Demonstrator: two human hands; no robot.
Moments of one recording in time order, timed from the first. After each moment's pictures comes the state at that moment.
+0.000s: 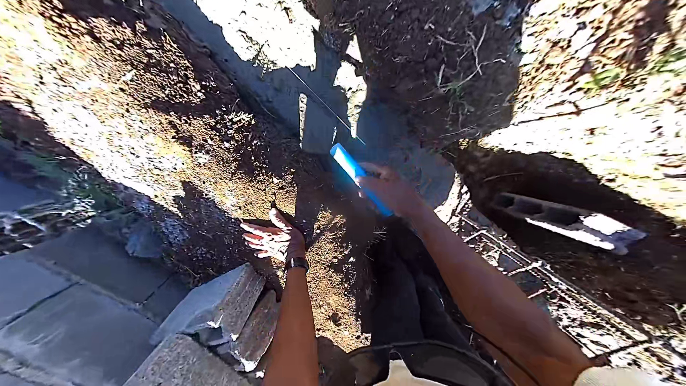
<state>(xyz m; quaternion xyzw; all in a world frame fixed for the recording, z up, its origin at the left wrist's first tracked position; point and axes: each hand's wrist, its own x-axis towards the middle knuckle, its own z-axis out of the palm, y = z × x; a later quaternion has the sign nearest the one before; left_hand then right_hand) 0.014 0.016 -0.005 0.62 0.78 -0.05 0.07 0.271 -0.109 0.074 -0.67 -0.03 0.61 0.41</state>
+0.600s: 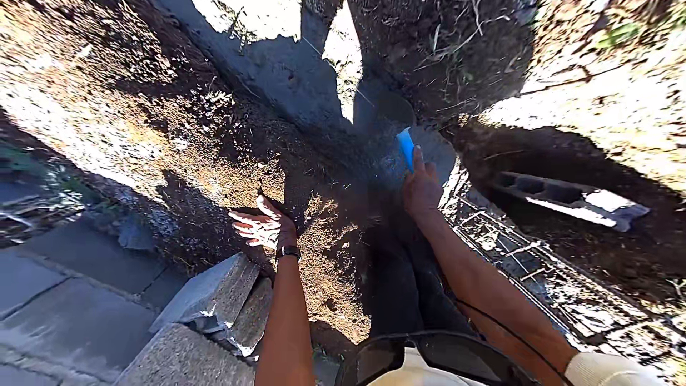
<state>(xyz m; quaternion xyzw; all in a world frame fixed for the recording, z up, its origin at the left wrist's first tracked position) 0.011 0.014 -0.006 0.62 0.78 -0.05 0.09 0.250 -0.228 0.002 -0.96 -0.11 0.25 -0.01</state>
